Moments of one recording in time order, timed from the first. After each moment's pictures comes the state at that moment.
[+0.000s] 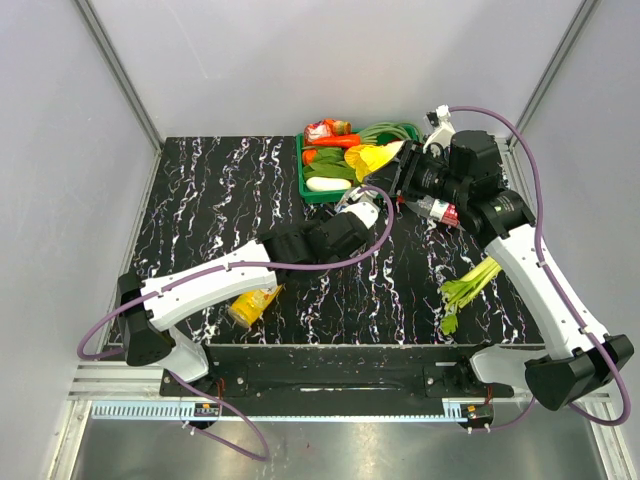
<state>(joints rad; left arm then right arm) -1.13 1.53 1.51 -0.89 -0.61 -0.14 0.40 1.24 1.42 -0.46 -0.41 0.65</state>
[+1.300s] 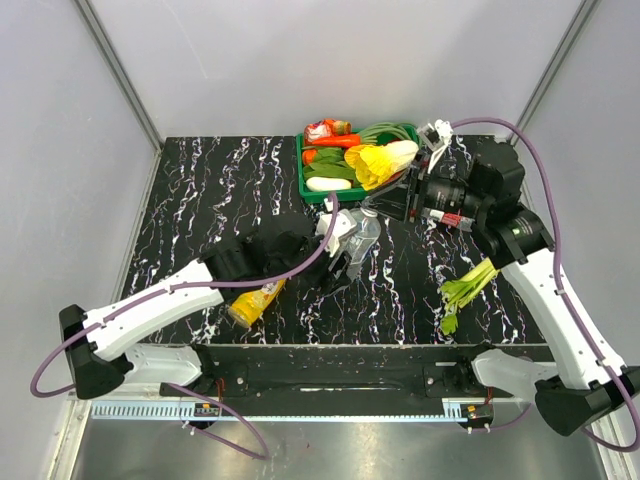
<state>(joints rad) -1.01 1.21 1.19 -0.55 0.10 -0.08 0.41 1.12 1.36 -0.35 -0.76 0.35</state>
